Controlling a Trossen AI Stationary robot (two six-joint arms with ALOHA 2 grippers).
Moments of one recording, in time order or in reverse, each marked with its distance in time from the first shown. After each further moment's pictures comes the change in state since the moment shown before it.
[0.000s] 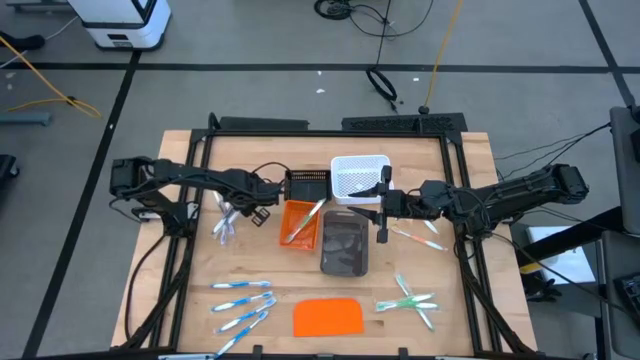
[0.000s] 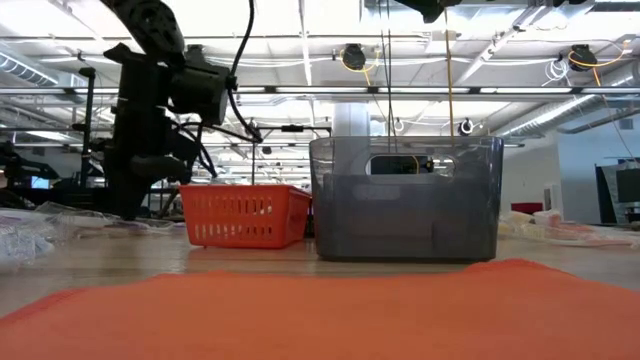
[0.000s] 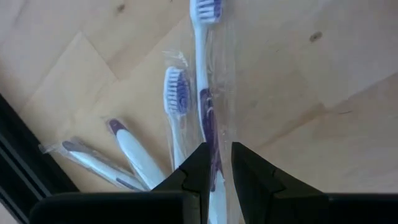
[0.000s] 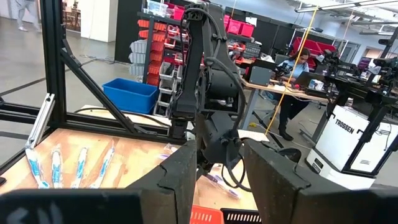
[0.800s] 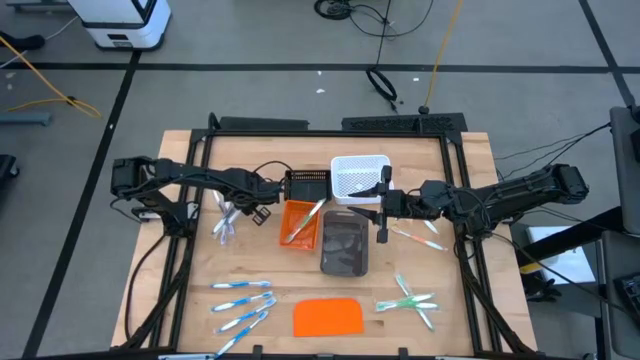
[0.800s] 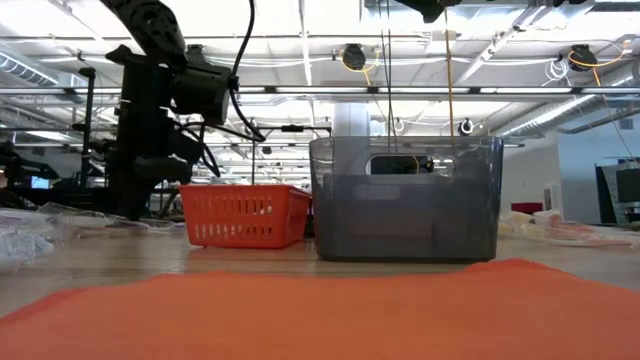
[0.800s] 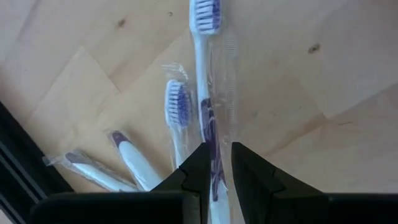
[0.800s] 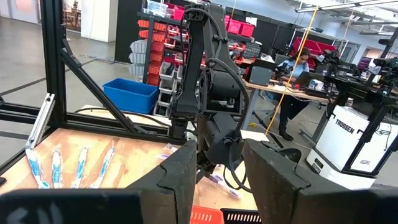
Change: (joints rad) left arm 0.012 0.000 0.000 0.026 -0.023 0.039; right arm 0.000 0.000 0.000 0.000 0.000 0.000
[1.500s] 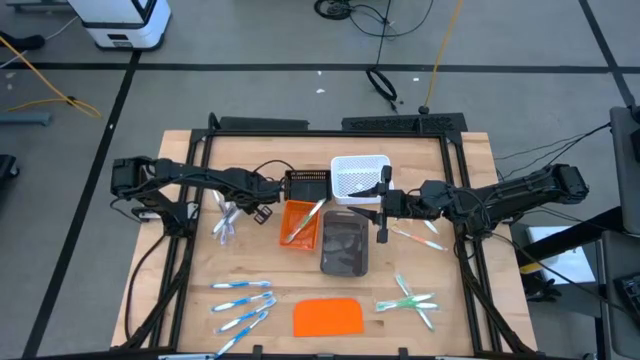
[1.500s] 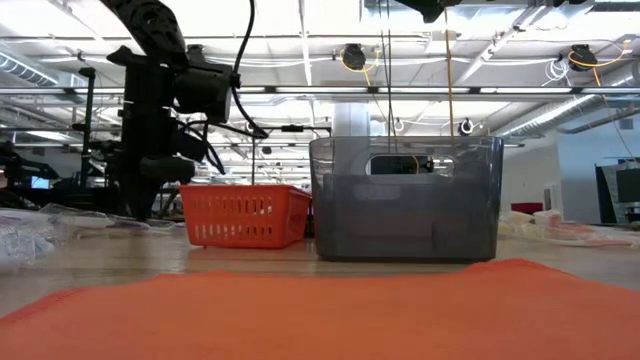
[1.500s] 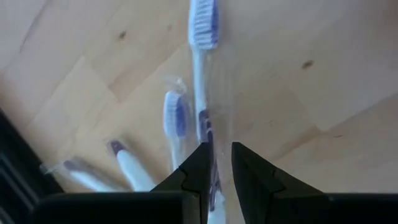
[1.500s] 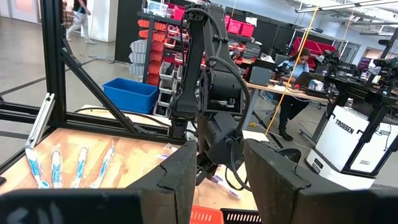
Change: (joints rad) left arm 0.002 0.000 0.000 0.043 -0.013 0.010; right arm 0.000 0.000 0.000 0.000 0.000 -0.002
